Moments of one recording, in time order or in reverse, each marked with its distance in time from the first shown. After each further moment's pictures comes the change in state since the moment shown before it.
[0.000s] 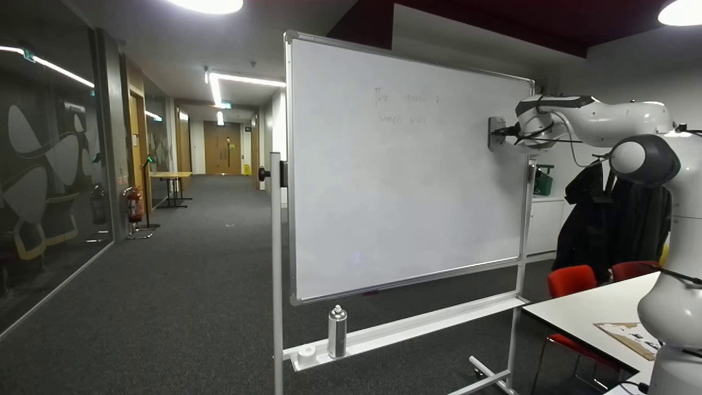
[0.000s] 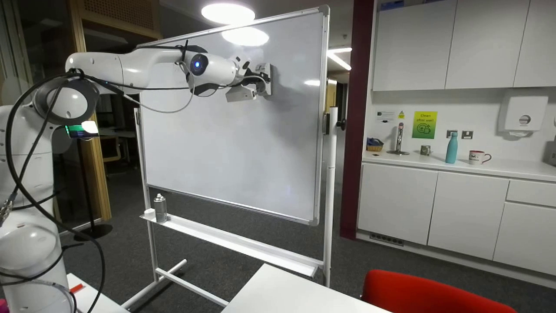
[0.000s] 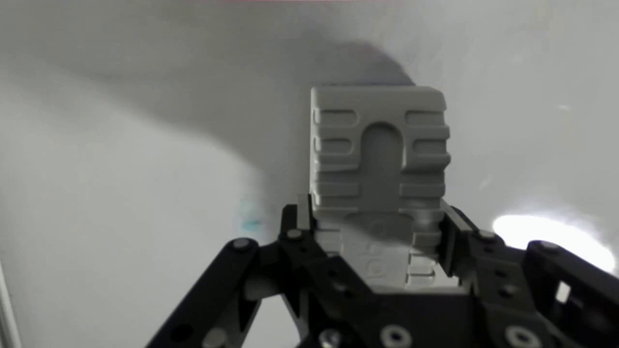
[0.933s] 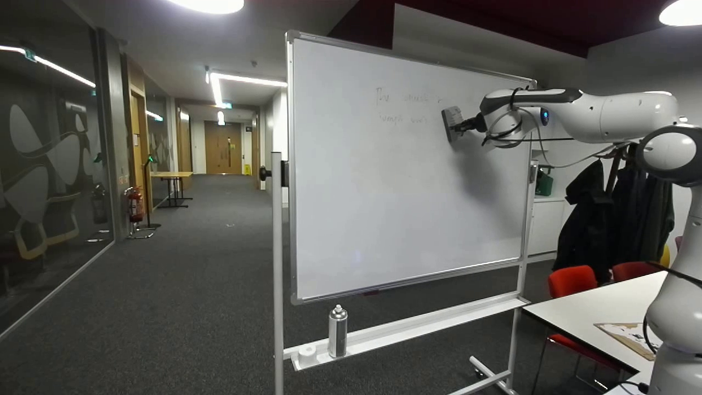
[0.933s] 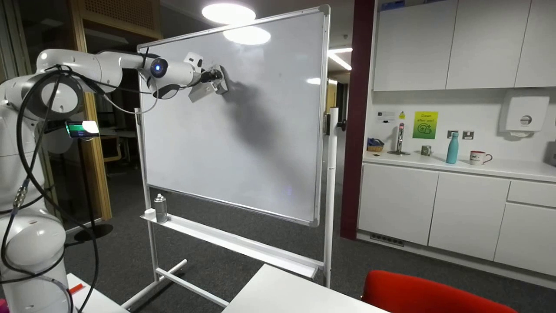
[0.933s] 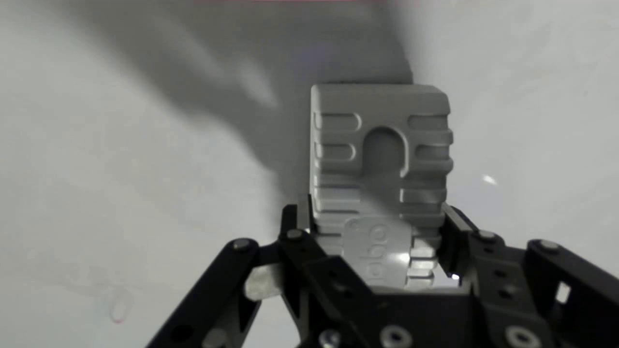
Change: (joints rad) arm 0.184 -0.131 0.208 -0.178 -0.154 0.209 -0.146
